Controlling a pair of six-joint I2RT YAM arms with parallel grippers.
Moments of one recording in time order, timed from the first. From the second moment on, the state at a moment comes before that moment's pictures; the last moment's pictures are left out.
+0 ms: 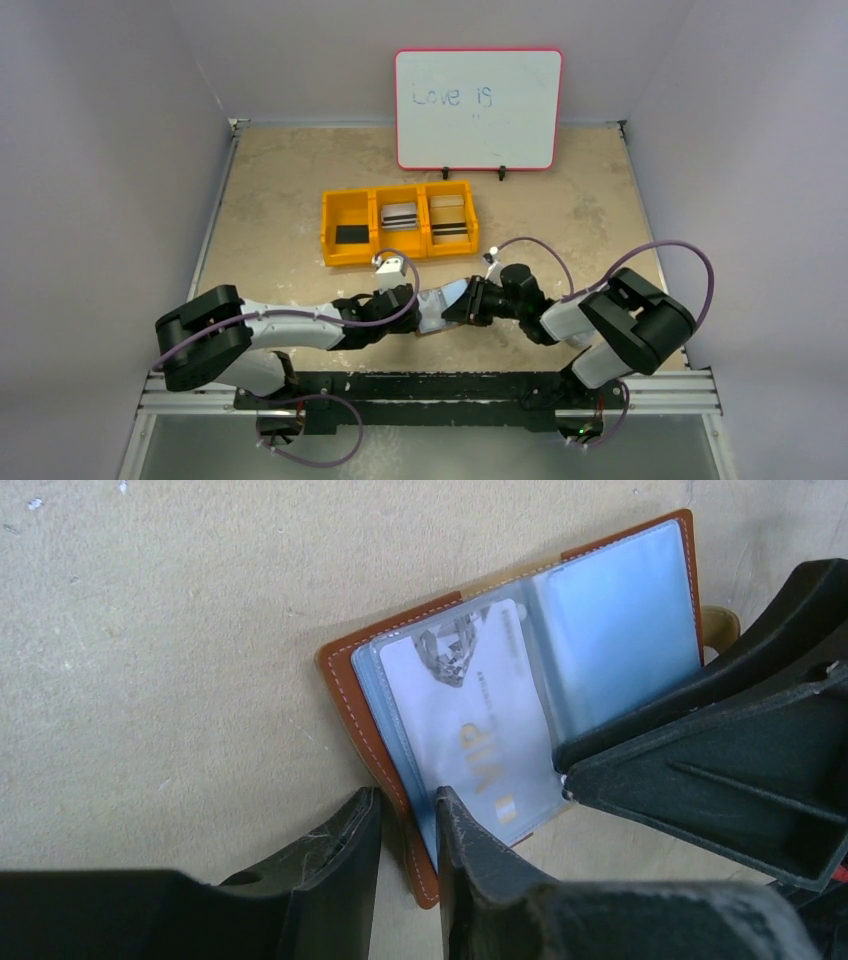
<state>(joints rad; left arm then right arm) -1.12 1.39 0.52 0.02 -0.41 -1.02 0.66 1.51 0.21 0.73 -0.44 1.03</state>
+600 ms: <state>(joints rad) -1.12 1.45 0.56 0.05 -0.43 -0.98 0.63 1.68 0.19 0.98 -0.52 1.13</state>
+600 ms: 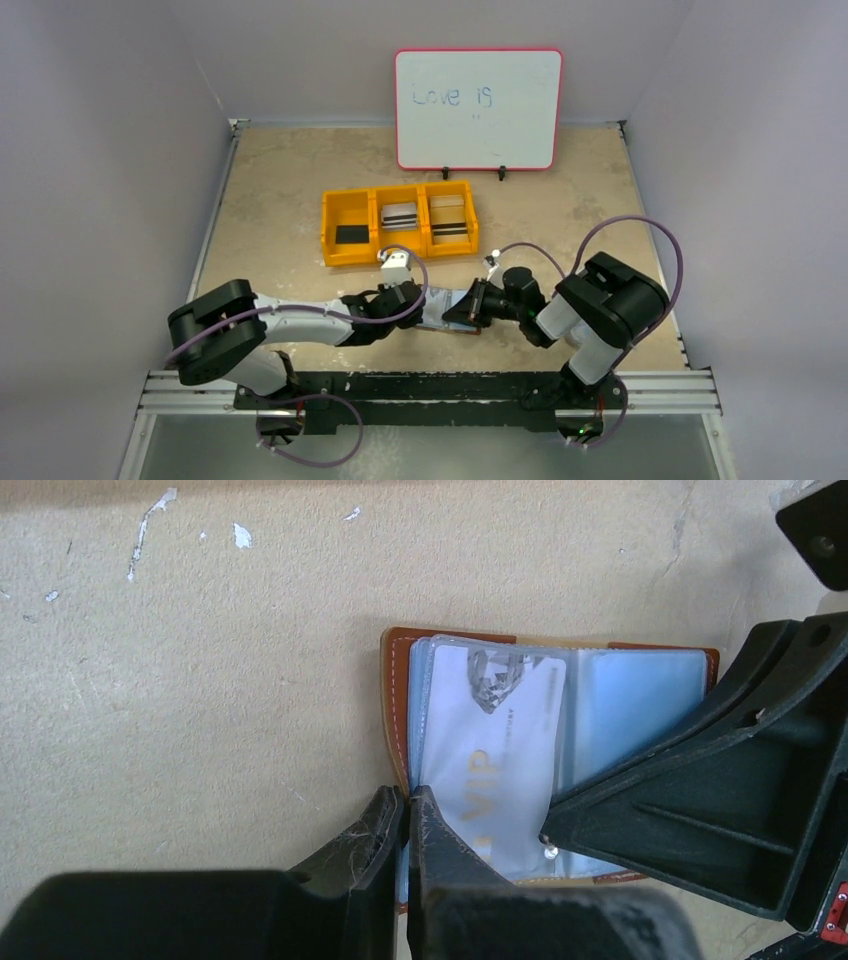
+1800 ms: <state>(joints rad) -1.14 1.25 0.55 -0.16 -0.51 -1.01 0.65 1.36 0.30 0.54 -0.36 0.95</state>
